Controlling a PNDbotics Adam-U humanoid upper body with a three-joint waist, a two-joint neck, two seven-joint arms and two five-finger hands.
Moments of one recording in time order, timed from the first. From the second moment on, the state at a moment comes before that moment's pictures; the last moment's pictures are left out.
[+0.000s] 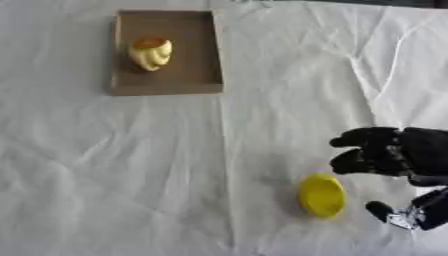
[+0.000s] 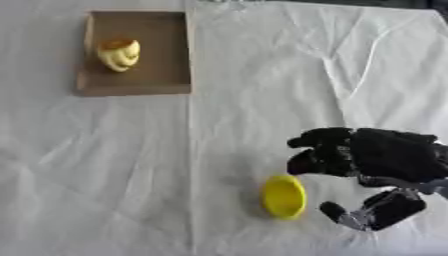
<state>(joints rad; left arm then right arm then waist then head) -0.39 0.42 0.15 -1.98 0.09 -0.42 0.29 0.01 -1.04 0.19 -1.98 0.62 -0.76 0.11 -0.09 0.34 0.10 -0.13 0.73</state>
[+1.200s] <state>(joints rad) -0.39 0.42 0.15 -1.98 0.10 -0.41 0.27 -0.04 -1.01 0.24 -1.98 0.57 -0.68 0.22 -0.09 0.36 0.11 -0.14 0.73</state>
